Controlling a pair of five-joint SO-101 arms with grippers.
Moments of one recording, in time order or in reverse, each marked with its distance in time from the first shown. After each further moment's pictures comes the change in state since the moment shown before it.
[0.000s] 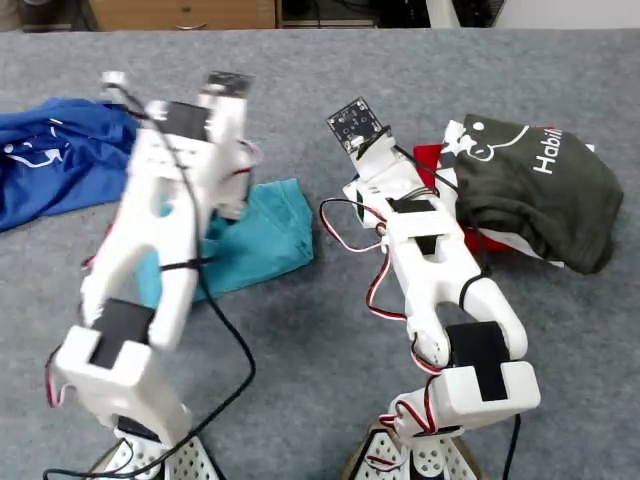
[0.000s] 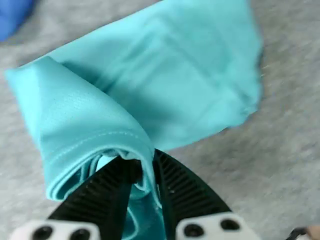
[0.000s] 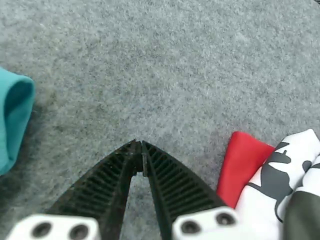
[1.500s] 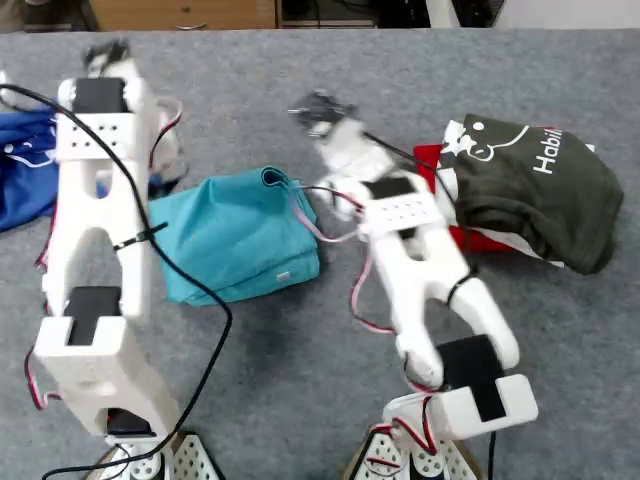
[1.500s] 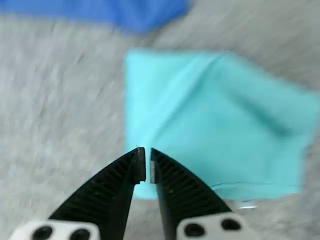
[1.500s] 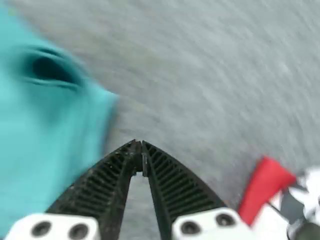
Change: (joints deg) left arm -18.9 2.5 -7.4 5.8 12.7; right arm -10.7 -4.1 -15.4 27.2 0.0
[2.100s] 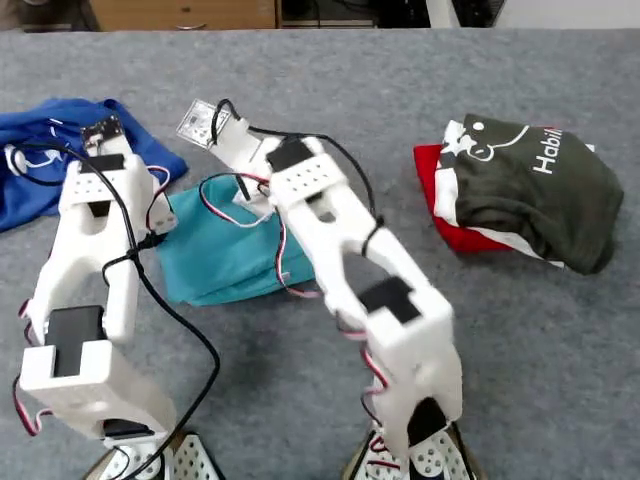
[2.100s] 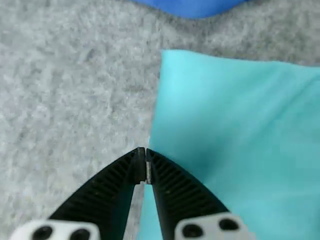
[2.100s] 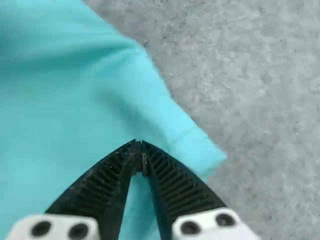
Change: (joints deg) left arm -4.0 -5.9 38.7 -36.1 -0.7; right arm -10.7 34.1 -38.1 15.2 4.2
